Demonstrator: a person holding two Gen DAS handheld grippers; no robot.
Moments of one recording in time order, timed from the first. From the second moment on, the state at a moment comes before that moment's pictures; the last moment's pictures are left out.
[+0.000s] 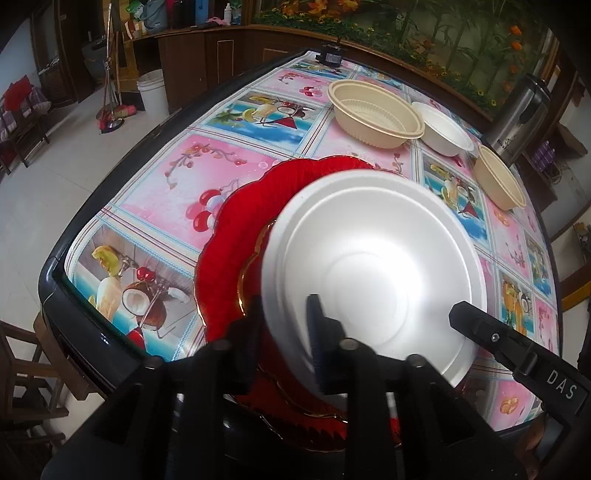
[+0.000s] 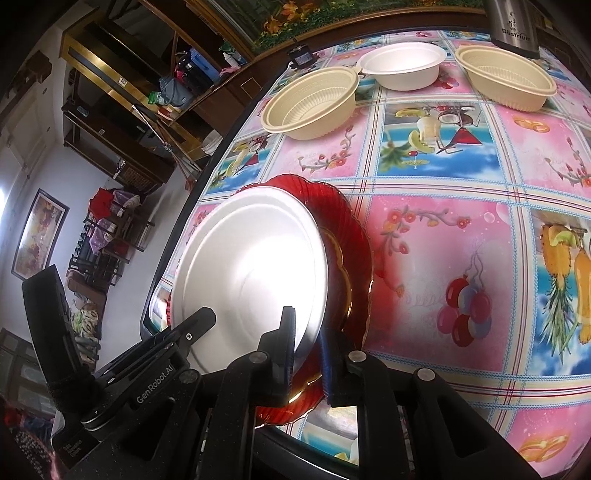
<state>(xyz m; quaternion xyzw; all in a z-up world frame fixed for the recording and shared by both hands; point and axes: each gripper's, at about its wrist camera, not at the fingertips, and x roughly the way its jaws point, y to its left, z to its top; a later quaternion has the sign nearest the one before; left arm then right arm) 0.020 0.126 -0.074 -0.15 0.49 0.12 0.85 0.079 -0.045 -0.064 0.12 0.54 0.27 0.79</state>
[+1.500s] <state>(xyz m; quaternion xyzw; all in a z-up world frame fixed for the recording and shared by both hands) 0.210 0.179 -0.021 -0.12 0.49 0.11 0.86 0.235 -0.067 -0.010 0.22 0.51 0.26 0.79</state>
